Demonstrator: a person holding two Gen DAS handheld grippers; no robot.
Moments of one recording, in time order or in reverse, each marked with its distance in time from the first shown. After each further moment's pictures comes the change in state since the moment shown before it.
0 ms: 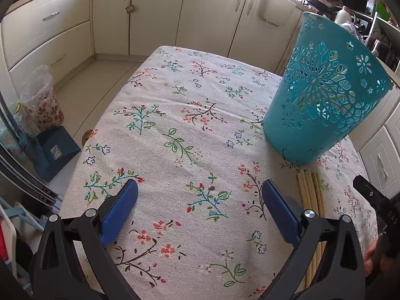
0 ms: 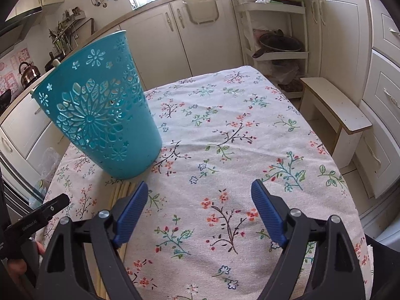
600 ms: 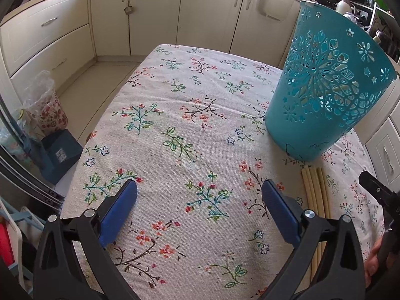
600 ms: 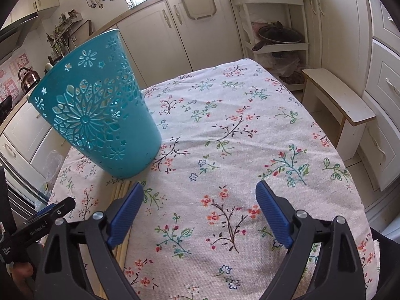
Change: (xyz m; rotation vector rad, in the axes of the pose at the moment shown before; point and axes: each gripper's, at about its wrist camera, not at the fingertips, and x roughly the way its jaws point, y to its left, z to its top) left arm 0.003 -0.006 0.000 0.029 0.013 0.031; right arm 0.004 -0.006 0.000 0.037 0.027 0.023
